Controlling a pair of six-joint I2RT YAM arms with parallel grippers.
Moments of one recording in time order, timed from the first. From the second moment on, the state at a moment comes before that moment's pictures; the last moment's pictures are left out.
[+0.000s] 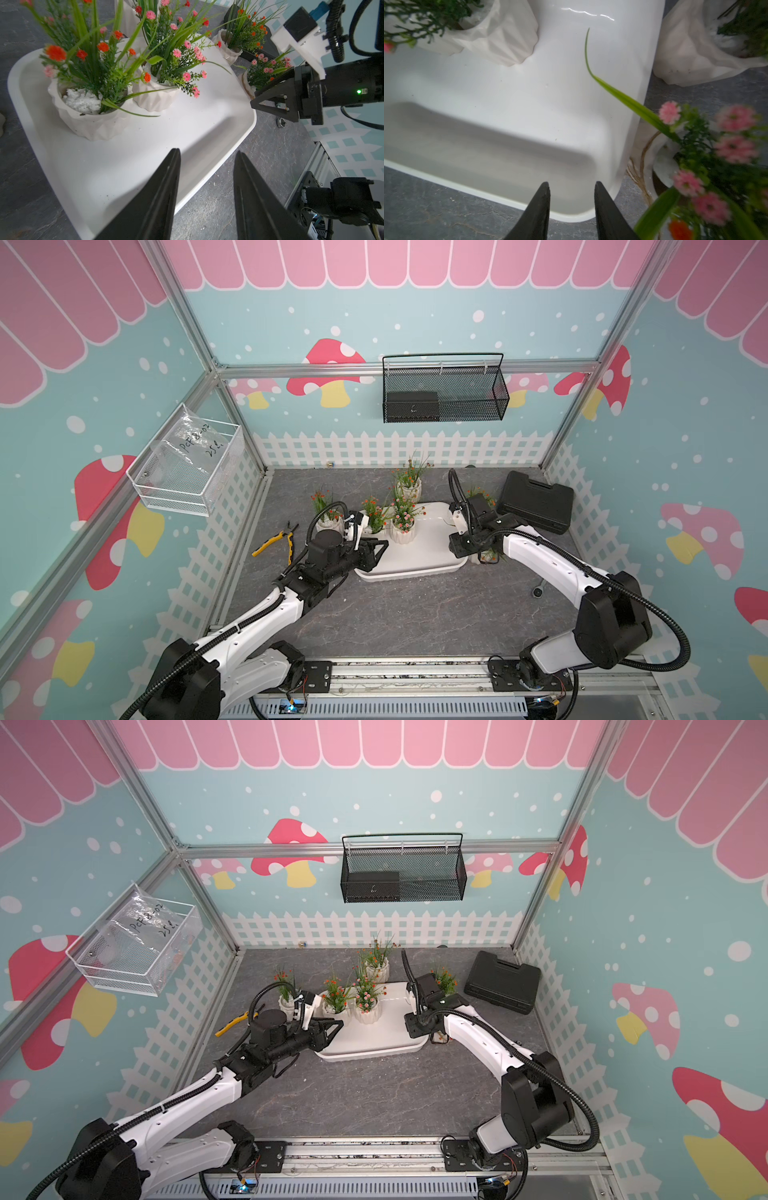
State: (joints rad) left arm -0.52 1.07 0.57 0.15 0.29 -0.45; right arm 0.47 1.50 1.13 -0.75 0.00 0.13
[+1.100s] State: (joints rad) left arm -0.53 1.11 0.57 0.16 0.33 -0.39; right arm 0.36 1.62 1.17 -0.76 0.12 0.12
